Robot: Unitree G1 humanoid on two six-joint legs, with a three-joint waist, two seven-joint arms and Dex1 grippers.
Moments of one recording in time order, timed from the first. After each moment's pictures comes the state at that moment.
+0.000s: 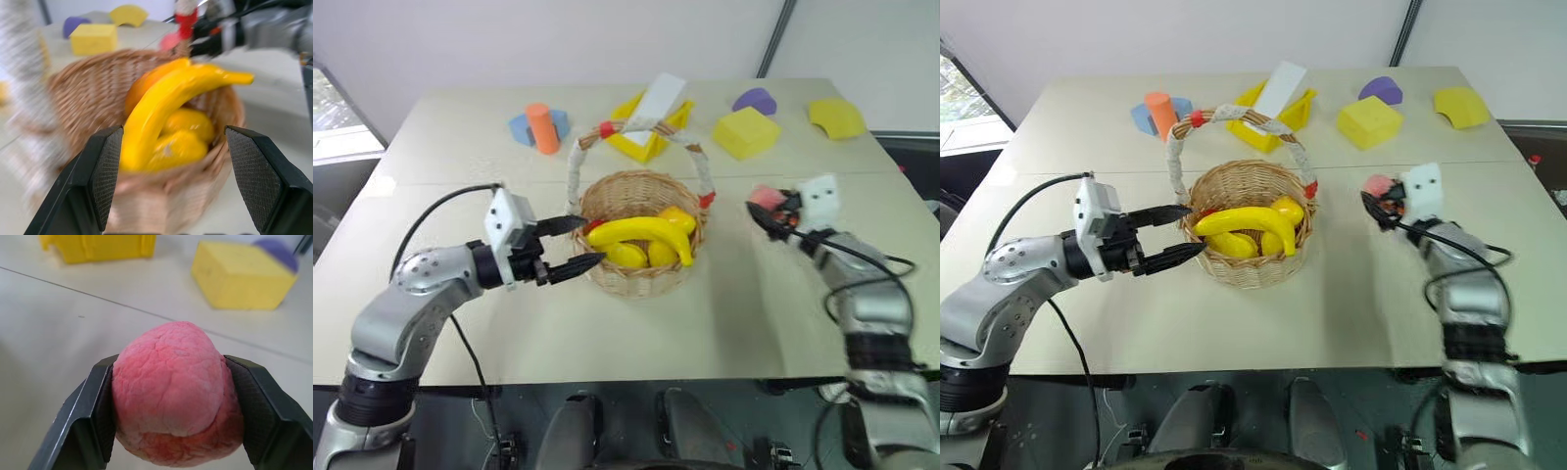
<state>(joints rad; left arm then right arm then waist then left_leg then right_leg) -0.23 0.70 0.13 -0.44 -0.64 0.58 -0.85 -0.30 -0.64 -0.25 0.01 0.27 0.35 0.57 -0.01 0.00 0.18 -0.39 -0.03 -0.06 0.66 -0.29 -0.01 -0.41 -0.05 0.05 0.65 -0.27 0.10</state>
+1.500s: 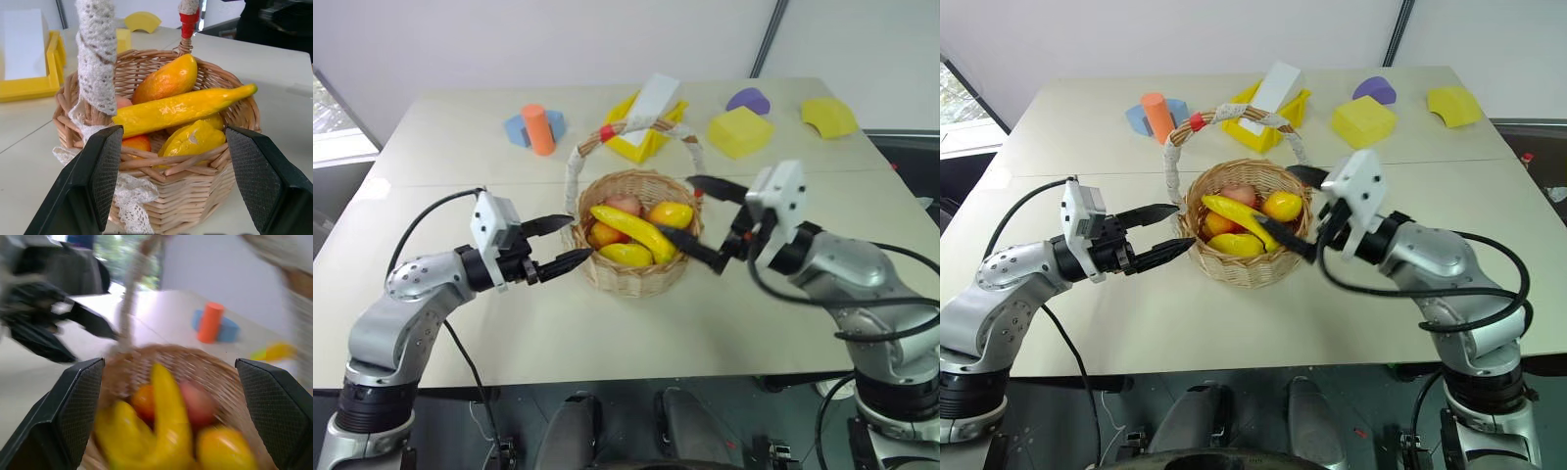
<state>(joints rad) -0.22 0.65 0.14 -0.40 -0.62 0.54 -0.85 -0.36 -0.59 -0.12 -0.57 0.57 0.69 0.55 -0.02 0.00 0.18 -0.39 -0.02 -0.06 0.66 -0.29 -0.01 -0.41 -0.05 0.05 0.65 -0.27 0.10</state>
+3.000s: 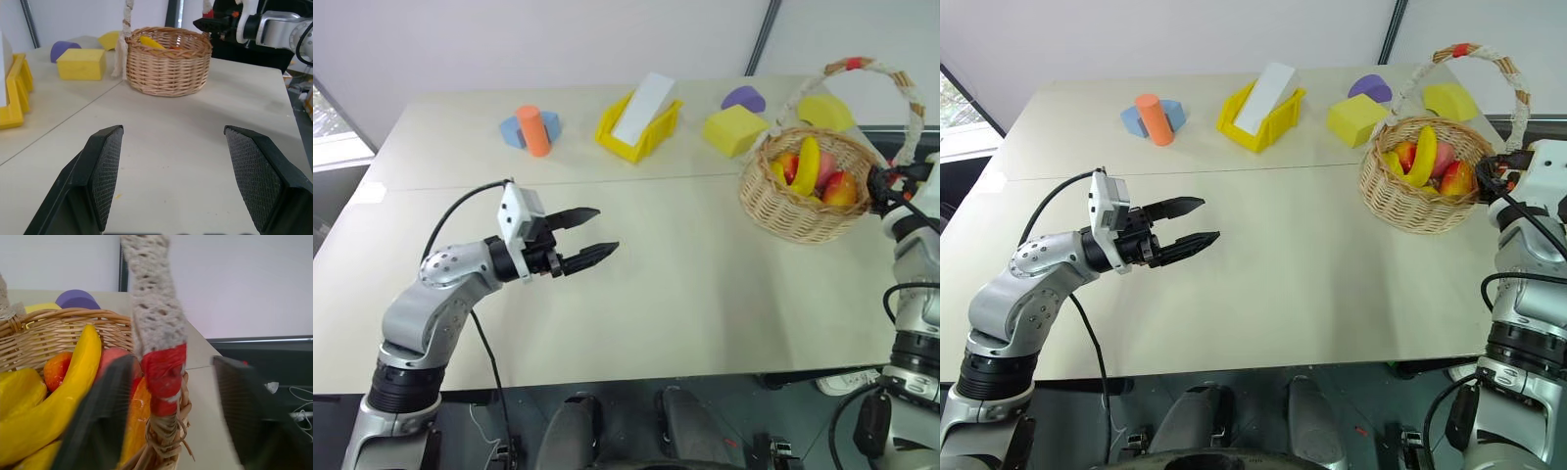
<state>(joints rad) -0.32 0.57 0.05 -0.38 -0.62 0.53 -0.85 -0.39 -0.62 -0.53 0.12 0.26 0.35 0.17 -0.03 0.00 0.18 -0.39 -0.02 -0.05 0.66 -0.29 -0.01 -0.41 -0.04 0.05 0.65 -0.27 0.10</state>
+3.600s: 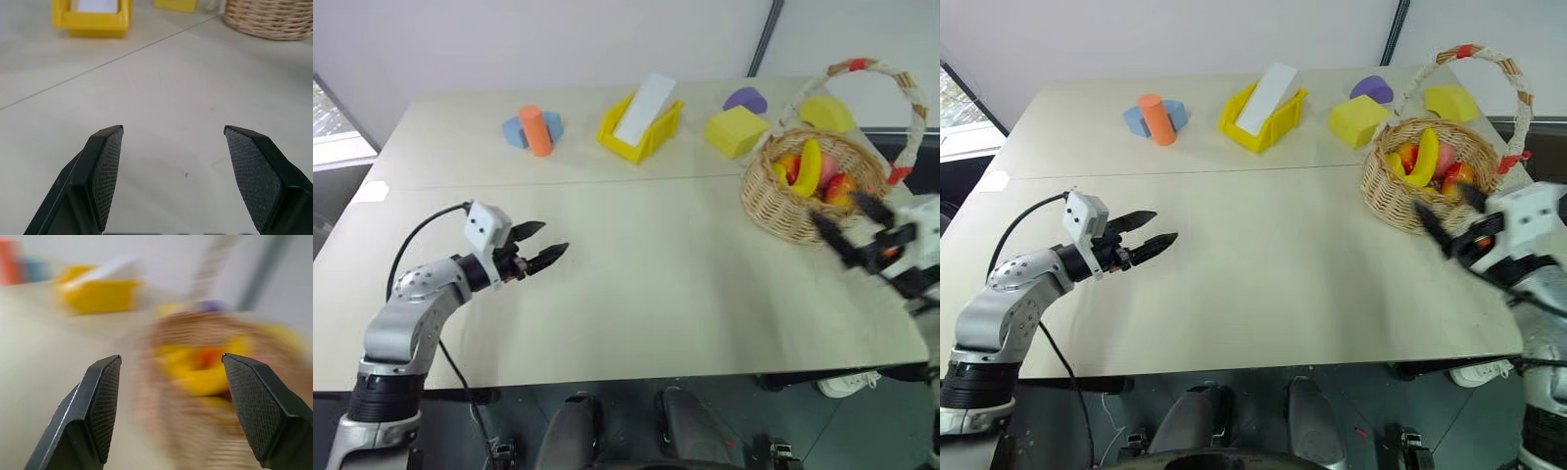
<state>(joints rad) -0.18 0.62 0.15 -0.19 -0.48 0.46 -0.74 0.00 -0.68 -0.41 -0.35 0.51 0.36 0.64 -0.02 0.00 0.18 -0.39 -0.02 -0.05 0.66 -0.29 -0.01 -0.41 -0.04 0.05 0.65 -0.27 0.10</state>
